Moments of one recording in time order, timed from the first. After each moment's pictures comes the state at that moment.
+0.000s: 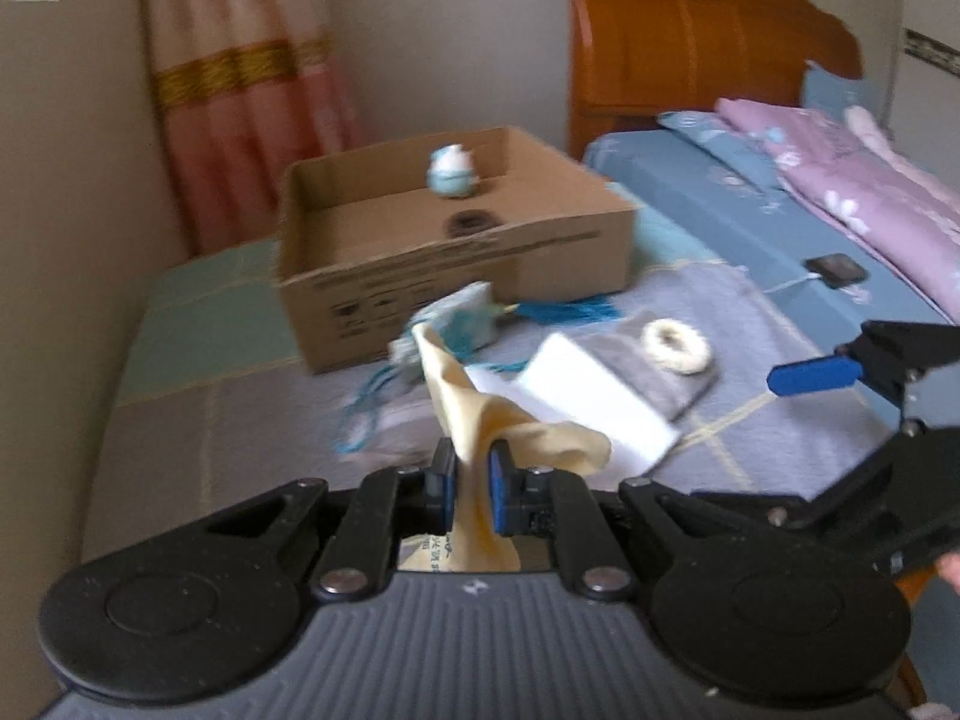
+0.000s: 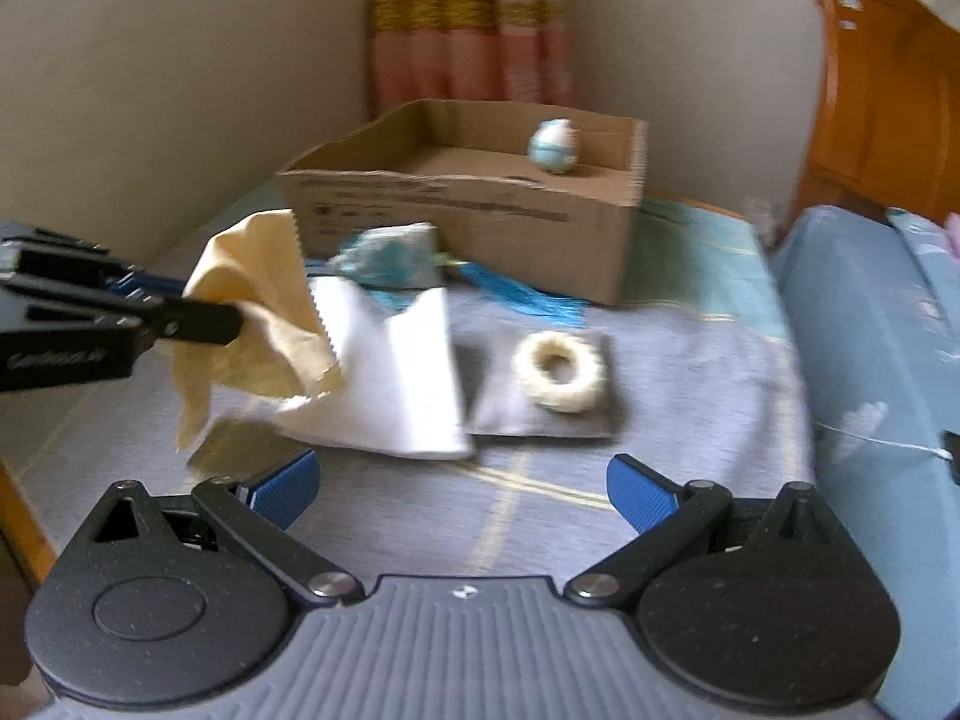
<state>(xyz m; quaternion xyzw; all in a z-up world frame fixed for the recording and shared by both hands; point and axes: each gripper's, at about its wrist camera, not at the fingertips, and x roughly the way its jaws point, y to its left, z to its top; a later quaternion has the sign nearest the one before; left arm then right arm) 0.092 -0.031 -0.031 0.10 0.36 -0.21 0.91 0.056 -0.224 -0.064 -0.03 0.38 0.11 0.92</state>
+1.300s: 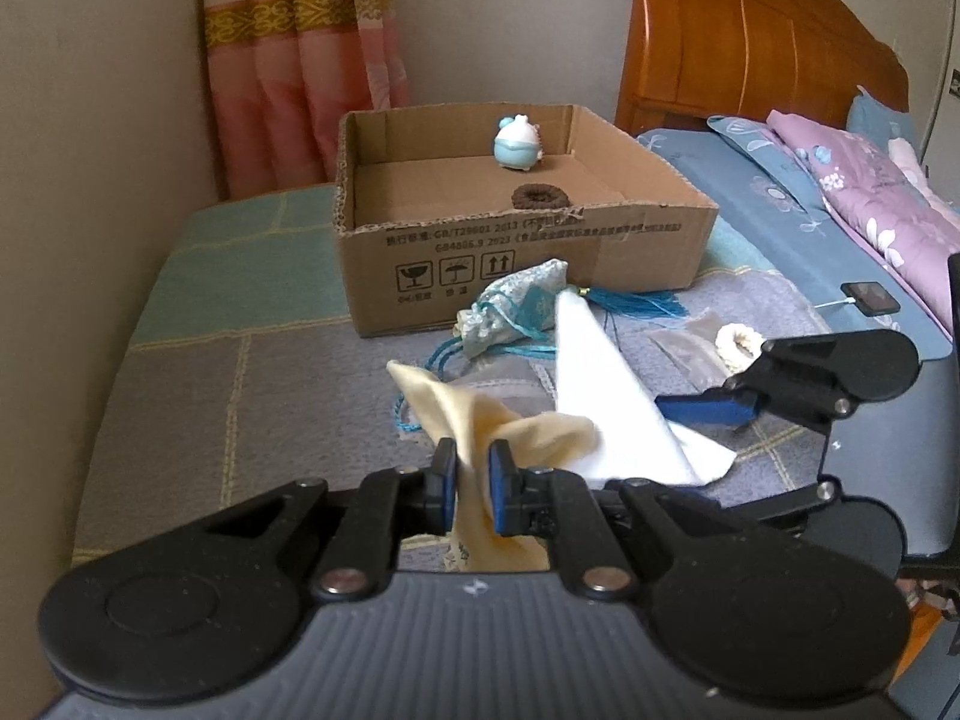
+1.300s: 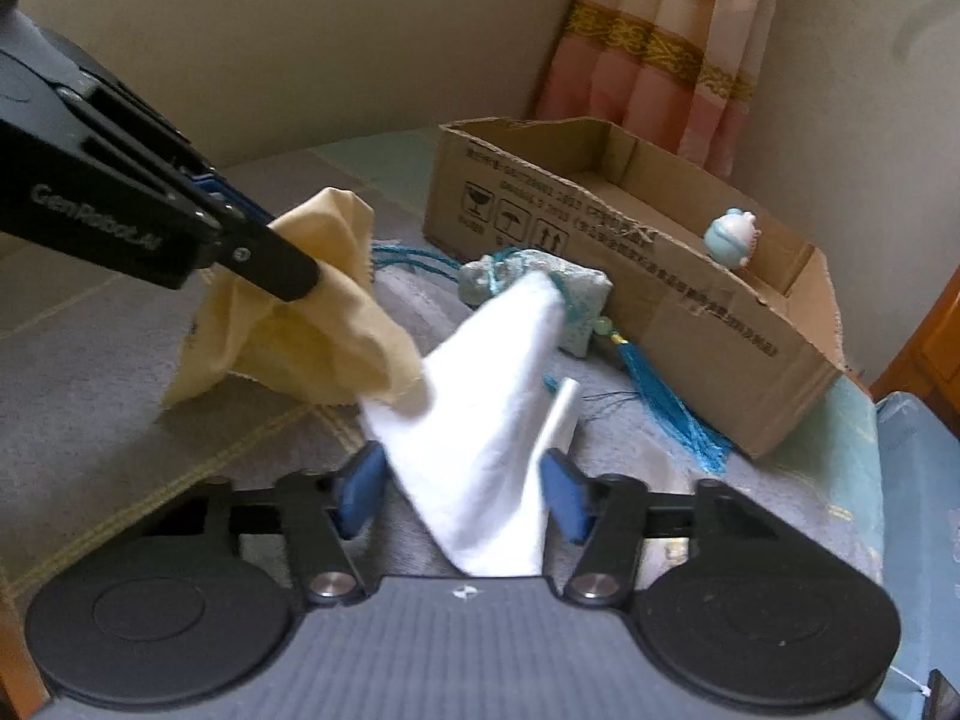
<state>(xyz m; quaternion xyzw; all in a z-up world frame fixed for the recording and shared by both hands) 0.119 -0.007 -0.045 0.06 0.39 -0.19 0.90 0.105 -0.155 -0.095 -0.20 0.35 0.22 0.89</state>
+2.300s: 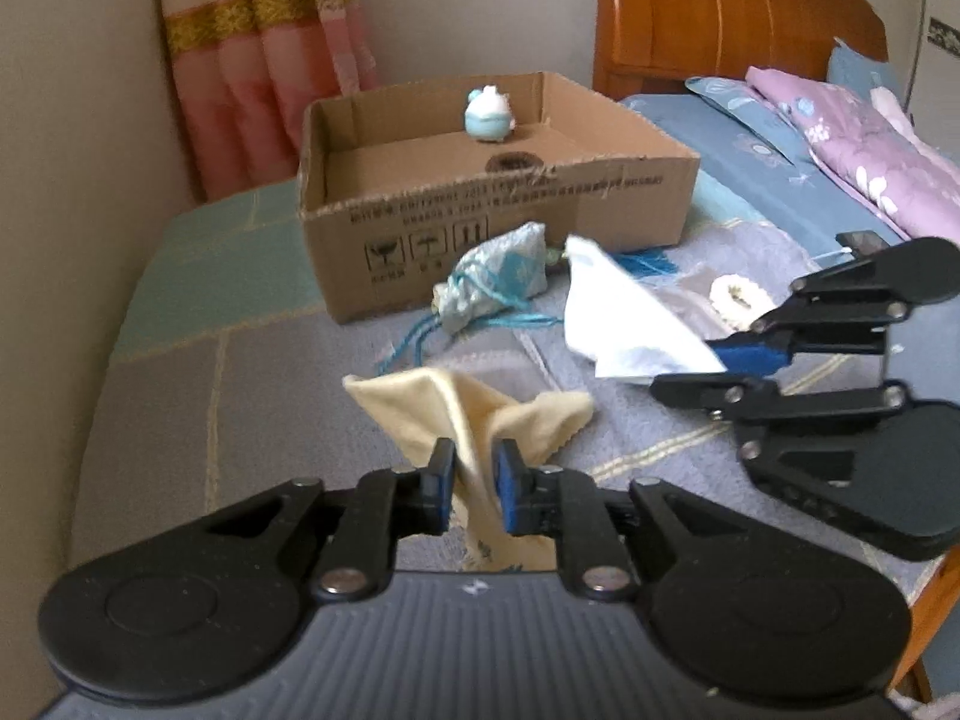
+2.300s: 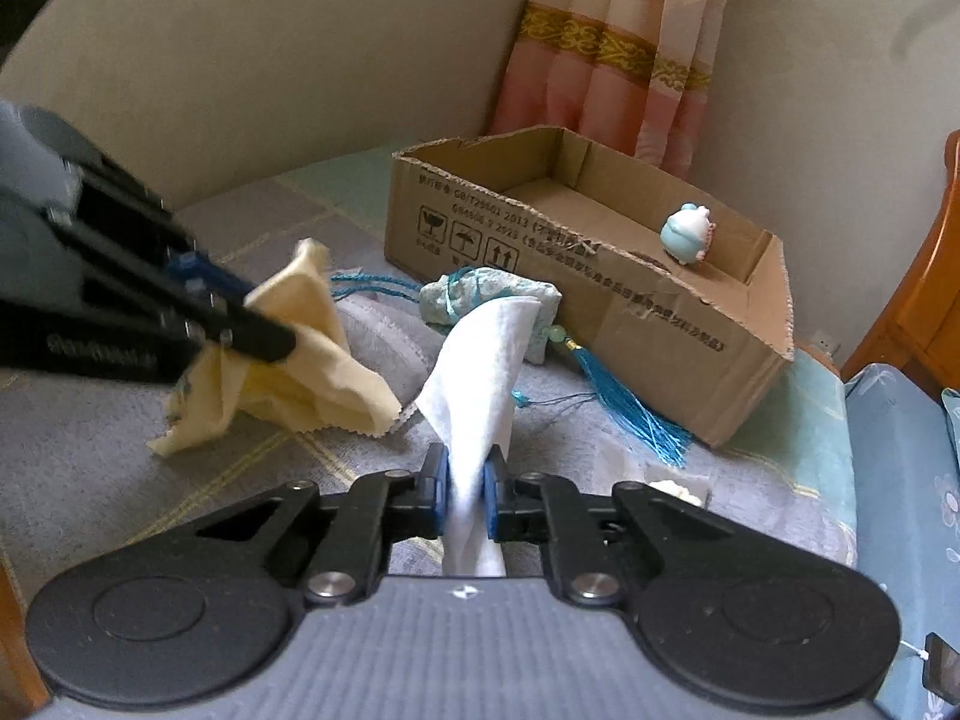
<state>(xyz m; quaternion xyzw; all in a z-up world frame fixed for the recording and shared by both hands) 0.121 -0.019 -0.062 0.10 0.40 -0.20 0.89 0.101 -0.163 -0.075 -0.17 0.35 0.18 0.90</state>
